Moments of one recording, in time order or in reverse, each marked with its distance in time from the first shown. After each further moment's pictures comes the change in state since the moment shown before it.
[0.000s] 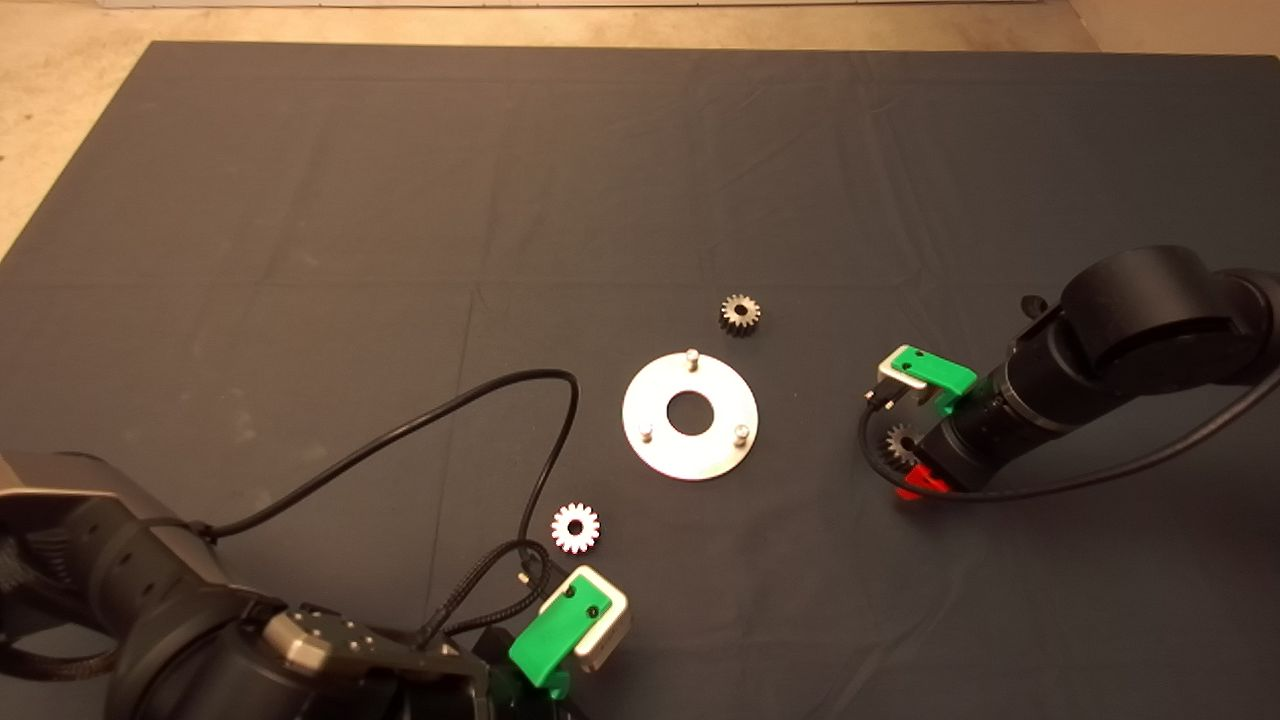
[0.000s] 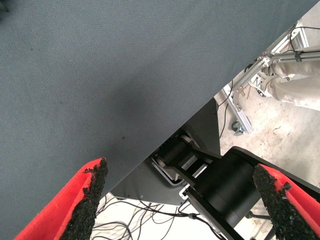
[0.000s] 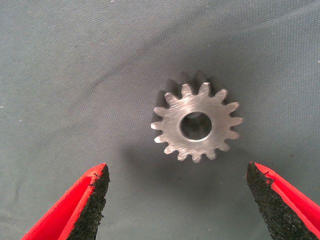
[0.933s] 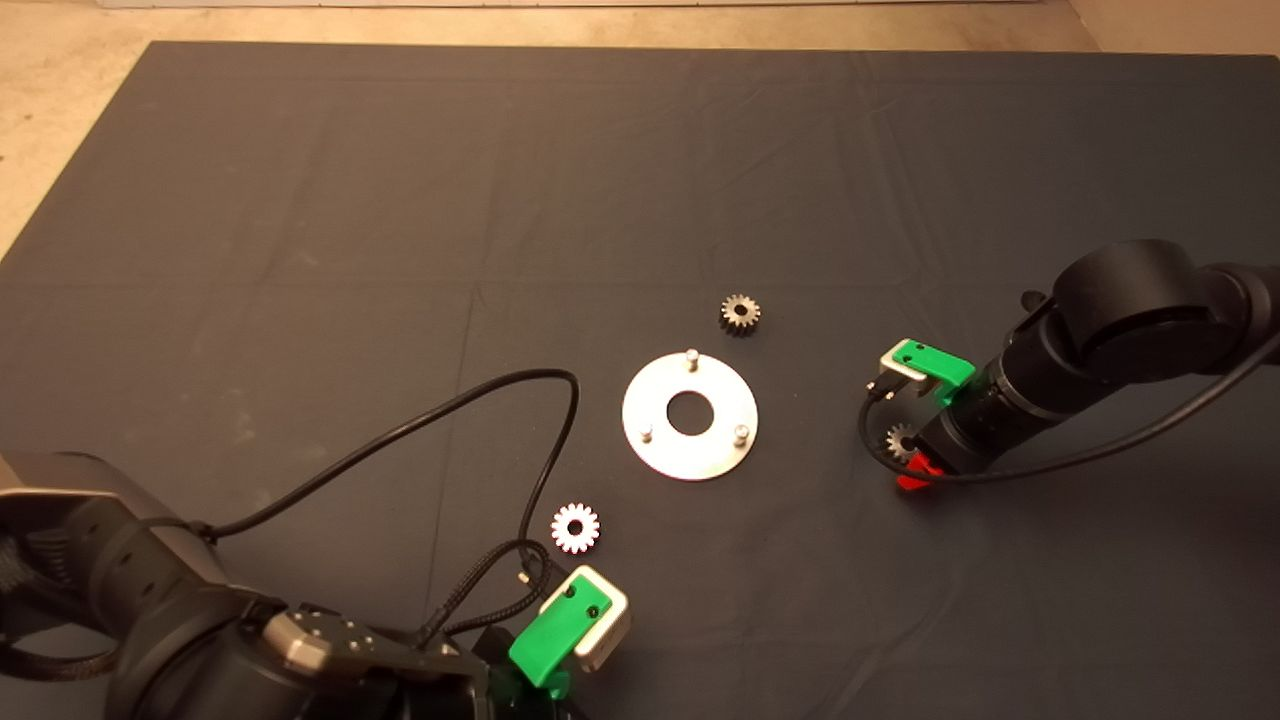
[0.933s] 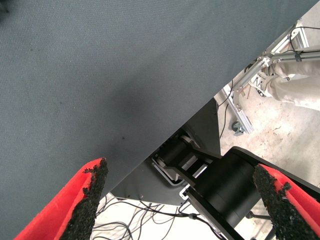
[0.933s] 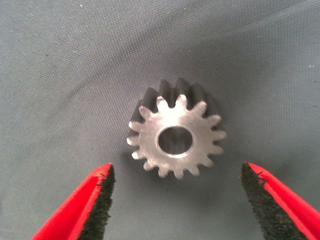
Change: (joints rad) left arm 0.000 0.000 0.000 0.000 0.000 0.002; right arm -0.015 0.003 -0.054 0.000 0.012 -0.024
